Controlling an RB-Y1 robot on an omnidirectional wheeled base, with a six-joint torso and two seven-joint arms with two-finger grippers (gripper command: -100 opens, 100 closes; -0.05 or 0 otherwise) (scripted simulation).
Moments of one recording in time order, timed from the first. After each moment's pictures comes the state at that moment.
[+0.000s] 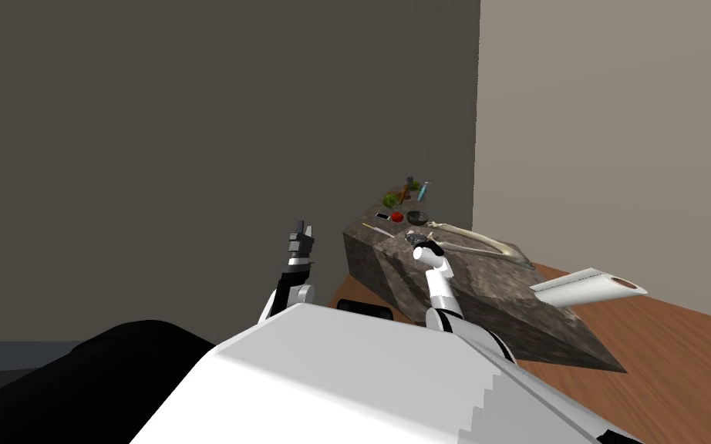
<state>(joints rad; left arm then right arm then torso) 0.55 -0.01 -0.02 -2.25 0.02 -0.38 0.02 -0.40 -0.10 -0.33 -1.16 -0.23 0.31 -1.22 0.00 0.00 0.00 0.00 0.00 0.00</state>
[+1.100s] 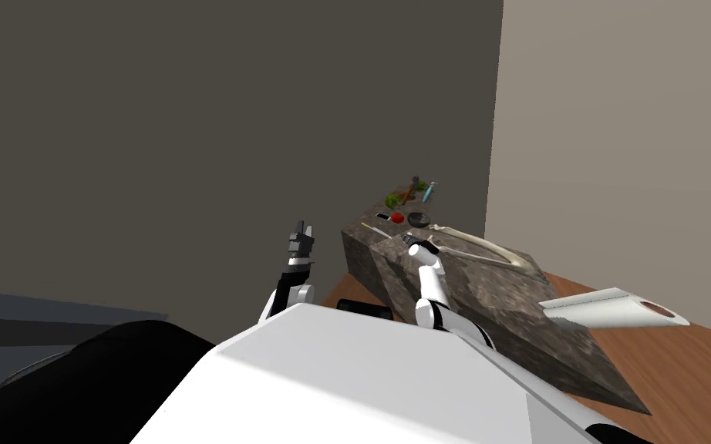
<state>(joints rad) 0.55 -0.01 -0.02 -2.25 0.02 -0.38 0.02 -0.48 0.00 -0.47 -1.09 -0.24 0.37 -1.38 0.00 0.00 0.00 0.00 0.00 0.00</state>
